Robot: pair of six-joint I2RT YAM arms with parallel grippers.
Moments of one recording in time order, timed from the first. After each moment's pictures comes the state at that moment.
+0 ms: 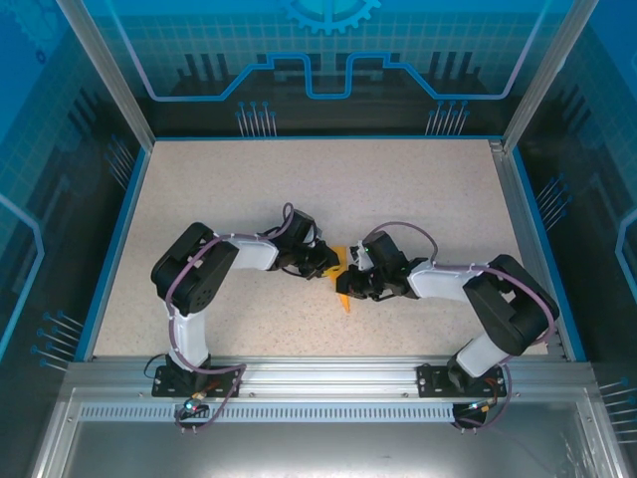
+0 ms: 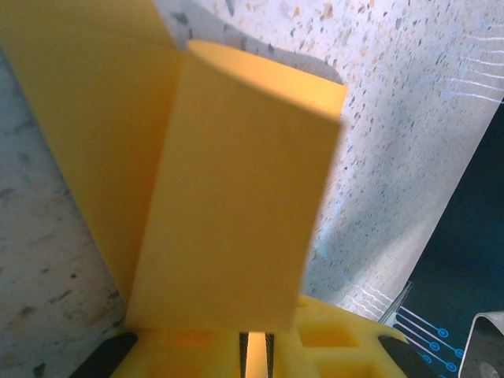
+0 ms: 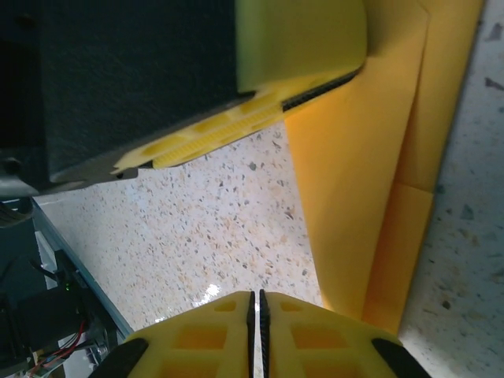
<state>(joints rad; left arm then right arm) -0.56 1.93 0.95 0.07 0.56 -1.12 0.63 1.58 0.64 0.02 -0.51 0.83</state>
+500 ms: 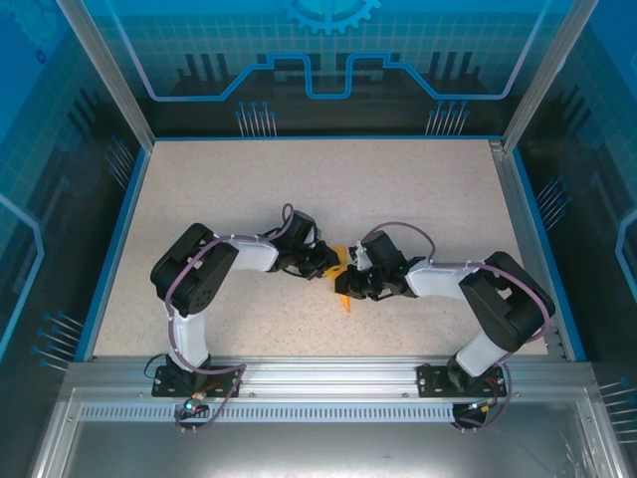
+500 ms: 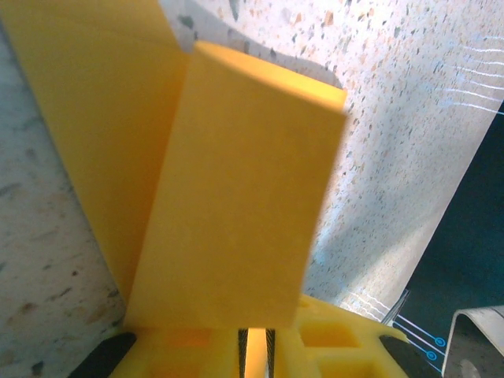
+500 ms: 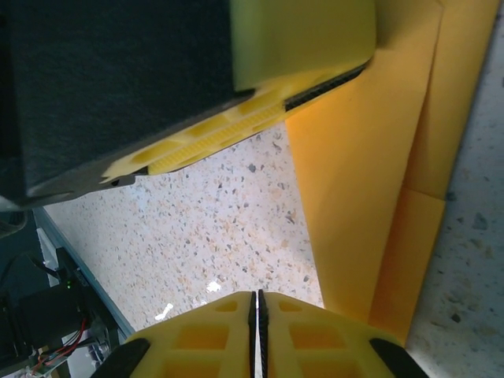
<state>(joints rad) -0.56 1.92 0.94 0.09 0.54 -1.14 0.63 1.61 0.65 0.03 -0.53 0.83</state>
